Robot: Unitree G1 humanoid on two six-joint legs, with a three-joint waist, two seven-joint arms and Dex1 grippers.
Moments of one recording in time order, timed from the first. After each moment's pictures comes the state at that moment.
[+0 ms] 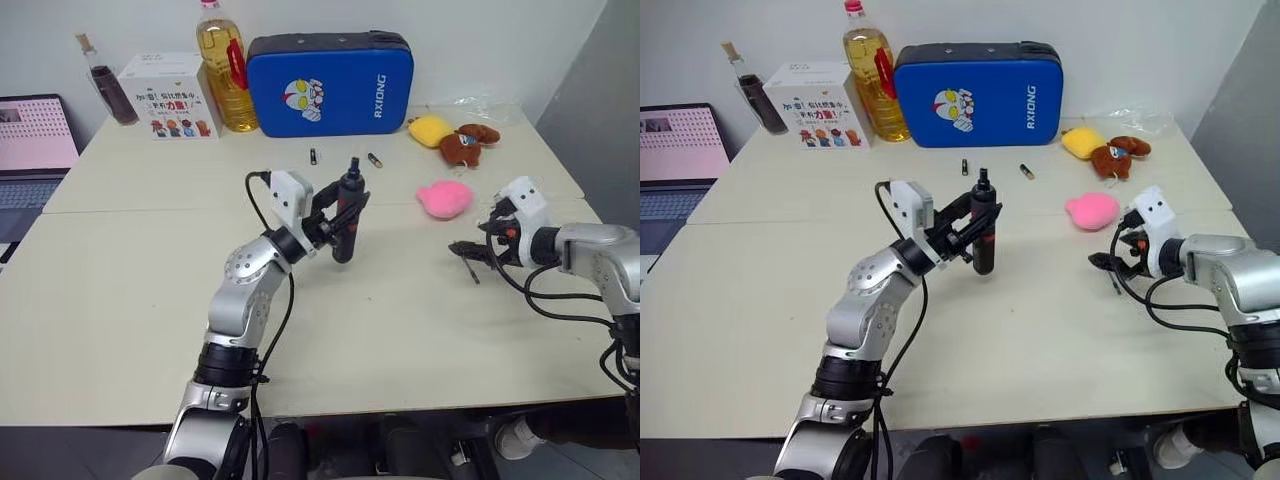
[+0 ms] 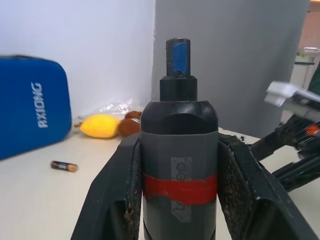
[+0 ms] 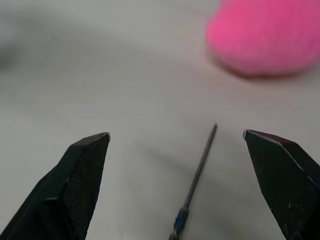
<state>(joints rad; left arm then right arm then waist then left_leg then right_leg) -0.53 0.12 -0.04 0.07 -0.34 0.17 -0.65 -0.66 -0.85 0.13 0.16 0.40 0.97 0.72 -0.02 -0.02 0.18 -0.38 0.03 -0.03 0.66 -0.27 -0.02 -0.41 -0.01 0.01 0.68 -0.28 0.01</state>
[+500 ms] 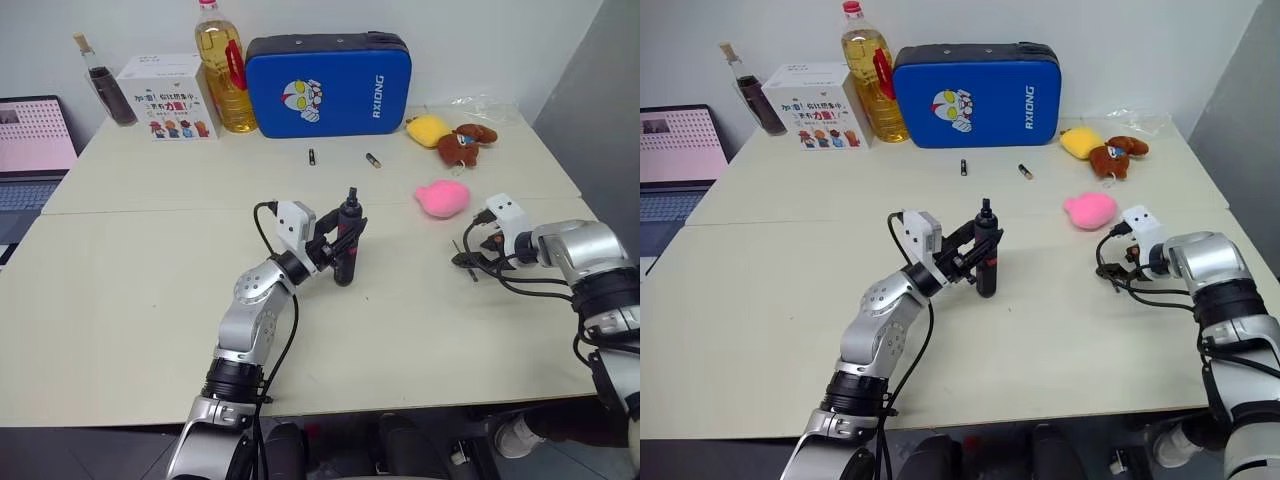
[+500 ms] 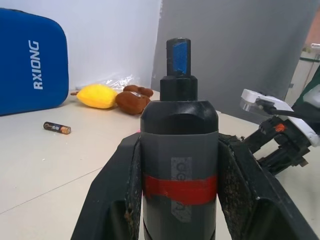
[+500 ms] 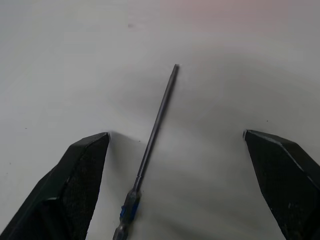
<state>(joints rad) -0.44 0.11 -0.05 0.09 -0.33 0.12 -0.64 -0.90 -0.72 0.27 0.62 0.15 0.84 0.81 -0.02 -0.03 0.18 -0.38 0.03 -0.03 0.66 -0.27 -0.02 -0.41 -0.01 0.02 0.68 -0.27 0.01</state>
